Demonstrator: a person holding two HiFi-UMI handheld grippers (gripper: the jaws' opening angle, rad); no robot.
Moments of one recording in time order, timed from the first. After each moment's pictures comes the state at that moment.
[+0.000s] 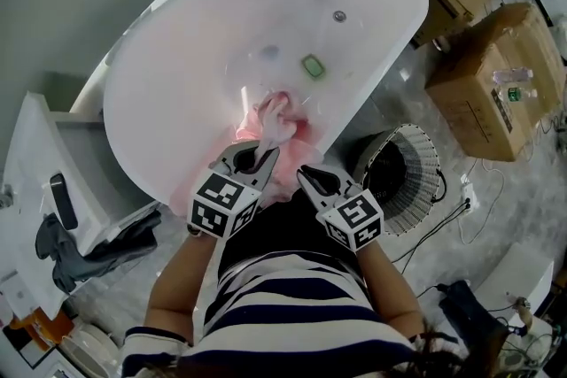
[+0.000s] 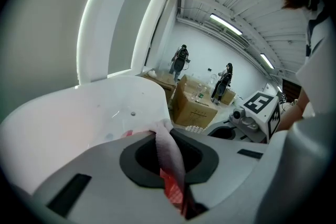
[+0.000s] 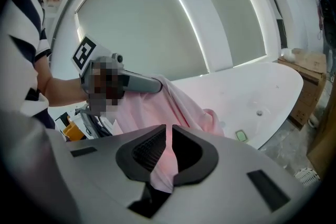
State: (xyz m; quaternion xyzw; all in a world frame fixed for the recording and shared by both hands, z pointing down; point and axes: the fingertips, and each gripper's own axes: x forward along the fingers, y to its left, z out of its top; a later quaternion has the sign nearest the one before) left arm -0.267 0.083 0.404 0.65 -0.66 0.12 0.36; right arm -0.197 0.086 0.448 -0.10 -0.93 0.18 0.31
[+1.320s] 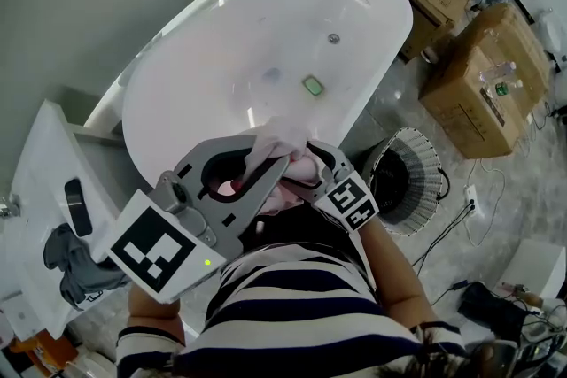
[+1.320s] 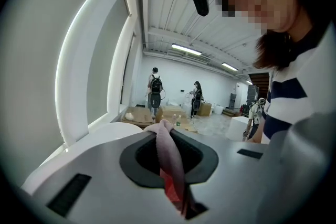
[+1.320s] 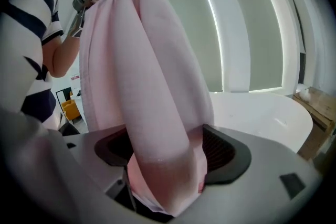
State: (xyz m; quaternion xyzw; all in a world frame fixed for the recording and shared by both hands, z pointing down) left arm -0.246 0.118 0.159 0.76 -0.62 0.07 0.17; right arm -0.237 0.121 0.420 -0.14 -0.95 0.05 0.27
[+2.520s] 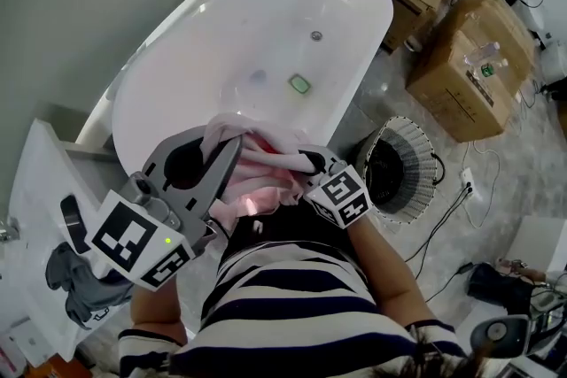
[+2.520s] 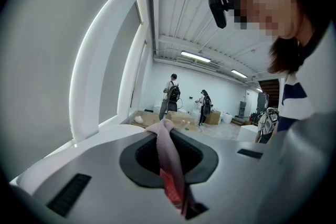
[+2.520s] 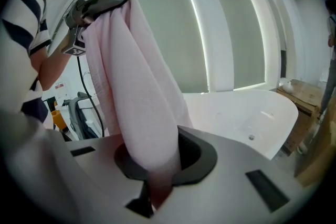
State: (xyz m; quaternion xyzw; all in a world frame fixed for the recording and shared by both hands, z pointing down) left arm -0.297 0.146 0.169 0.73 -0.67 0.03 0.15; right arm -0.245 0.115 0.414 -0.05 -0.96 0.09 0.26
